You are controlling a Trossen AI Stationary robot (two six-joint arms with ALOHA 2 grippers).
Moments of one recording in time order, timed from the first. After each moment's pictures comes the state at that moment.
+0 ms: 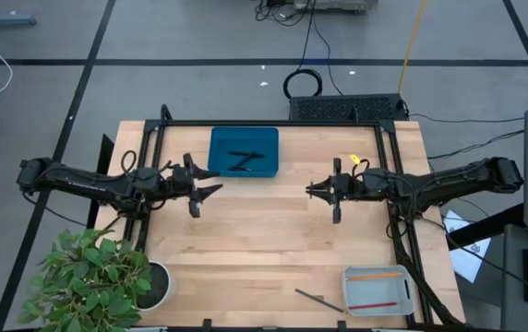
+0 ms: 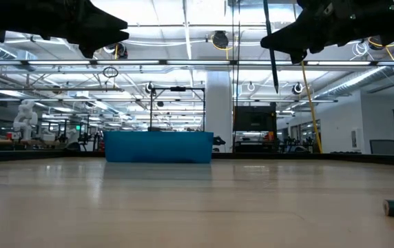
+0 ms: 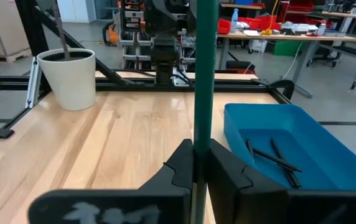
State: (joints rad) left arm -0.07 0.76 0.32 0.45 -0.26 -0.02; right arm 0.04 0.94 0.40 0.37 0.11 -0.01
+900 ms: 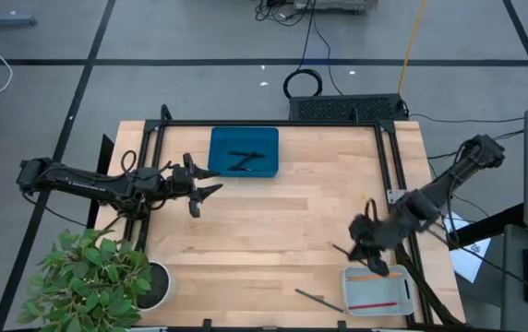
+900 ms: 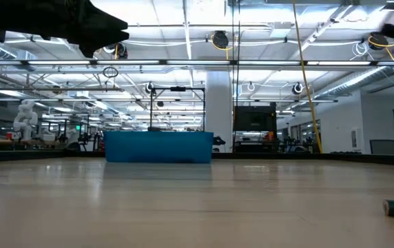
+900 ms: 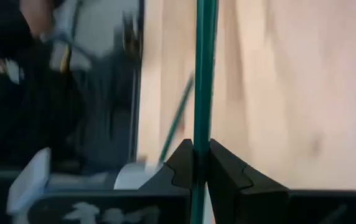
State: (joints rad) left arm -0.07 0.76 0.32 0.45 -0.26 -0.01; right arm 0.64 0.97 0.79 -0.60 0.00 0.81
